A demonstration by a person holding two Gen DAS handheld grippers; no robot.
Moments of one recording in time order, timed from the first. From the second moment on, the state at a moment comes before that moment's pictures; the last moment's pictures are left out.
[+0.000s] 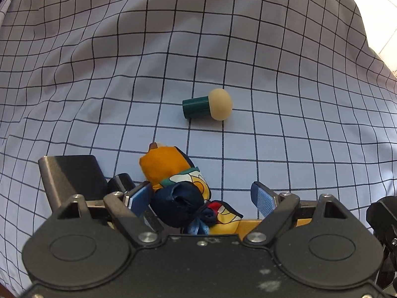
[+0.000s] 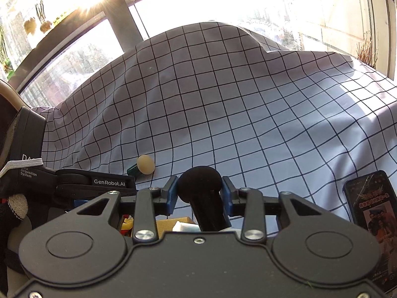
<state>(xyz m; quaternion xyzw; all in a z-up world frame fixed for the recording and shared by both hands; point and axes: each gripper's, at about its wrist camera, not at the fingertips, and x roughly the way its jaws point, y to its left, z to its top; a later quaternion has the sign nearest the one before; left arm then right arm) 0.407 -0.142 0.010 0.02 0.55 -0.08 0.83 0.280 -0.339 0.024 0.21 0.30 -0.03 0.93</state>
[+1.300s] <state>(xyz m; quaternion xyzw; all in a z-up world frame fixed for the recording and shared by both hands) 0.236 -0.092 0.124 0.03 0.47 -0.20 0.86 0.275 -0.349 0.015 0.18 0.28 -0.06 0.94</state>
